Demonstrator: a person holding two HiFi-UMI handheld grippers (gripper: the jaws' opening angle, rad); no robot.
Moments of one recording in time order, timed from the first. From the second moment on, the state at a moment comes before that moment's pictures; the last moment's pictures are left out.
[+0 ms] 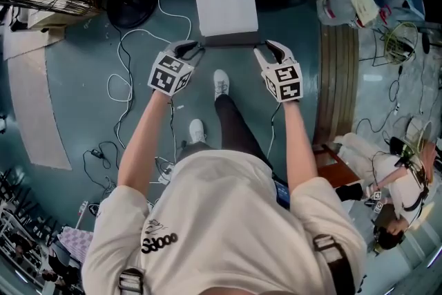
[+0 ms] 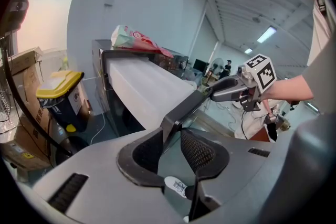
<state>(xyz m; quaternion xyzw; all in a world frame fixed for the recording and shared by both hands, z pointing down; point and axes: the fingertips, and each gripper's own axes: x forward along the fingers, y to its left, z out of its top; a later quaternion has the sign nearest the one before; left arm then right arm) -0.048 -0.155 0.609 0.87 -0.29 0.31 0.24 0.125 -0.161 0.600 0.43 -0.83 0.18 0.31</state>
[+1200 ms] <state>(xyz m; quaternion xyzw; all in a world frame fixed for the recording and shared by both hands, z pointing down) -0.054 -0.197 0.601 0.87 -0.32 0.29 0.25 0.117 -0.203 0.593 0.44 -0.83 0.17 0.29</state>
